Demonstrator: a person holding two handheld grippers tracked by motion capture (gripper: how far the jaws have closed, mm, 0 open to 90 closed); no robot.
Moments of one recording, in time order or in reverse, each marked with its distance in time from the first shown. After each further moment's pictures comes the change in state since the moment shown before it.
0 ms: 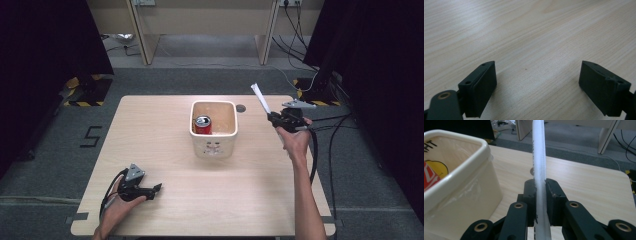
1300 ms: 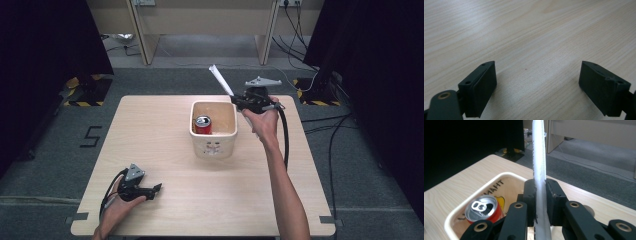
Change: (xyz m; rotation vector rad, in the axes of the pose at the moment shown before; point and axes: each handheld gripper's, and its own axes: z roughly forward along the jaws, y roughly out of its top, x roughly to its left) left arm 0.000 0.000 0.000 0.003 -0.003 -0.001; right arm 0.095 0.080 0.021 -0.053 0.197 -0.094
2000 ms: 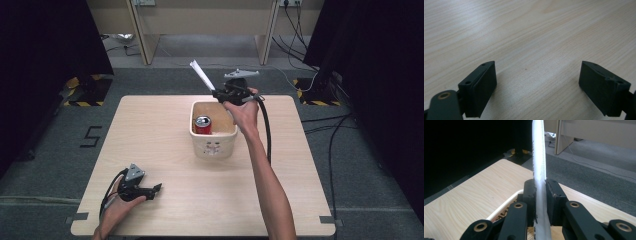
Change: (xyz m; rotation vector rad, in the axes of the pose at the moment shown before) left arm 0.000 0.000 0.000 -0.004 0.002 0.000; right arm 0.030 0.027 0.041 0.012 0.054 -0.007
